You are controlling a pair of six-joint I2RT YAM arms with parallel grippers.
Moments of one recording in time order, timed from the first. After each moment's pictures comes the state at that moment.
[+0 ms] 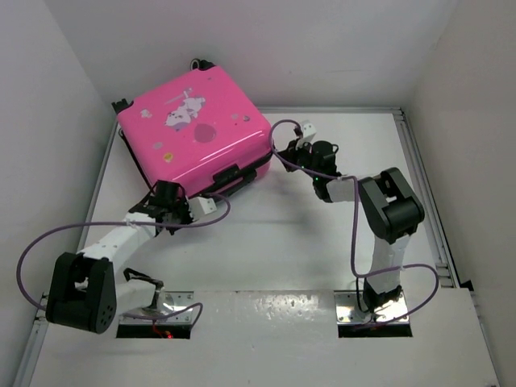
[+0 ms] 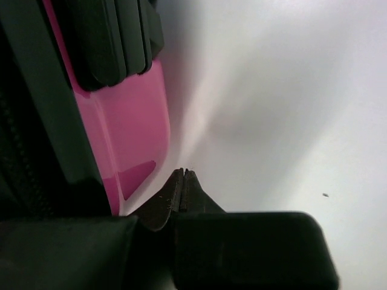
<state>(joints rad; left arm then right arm) -0.18 1.17 0.58 -0.41 0.10 0.95 0.36 1.93 0.90 0.84 -0.27 0.16</state>
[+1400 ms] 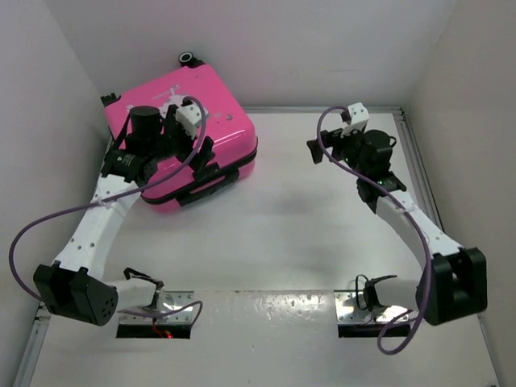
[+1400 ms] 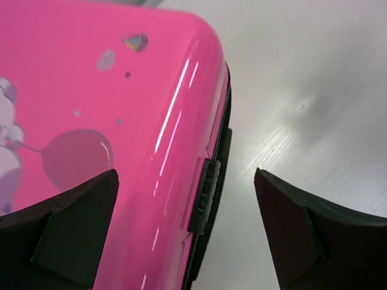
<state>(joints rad) -0.20 1.23 1.30 -0.48 0.42 0.40 0.21 1.28 0.85 0.29 -0.20 0.03</state>
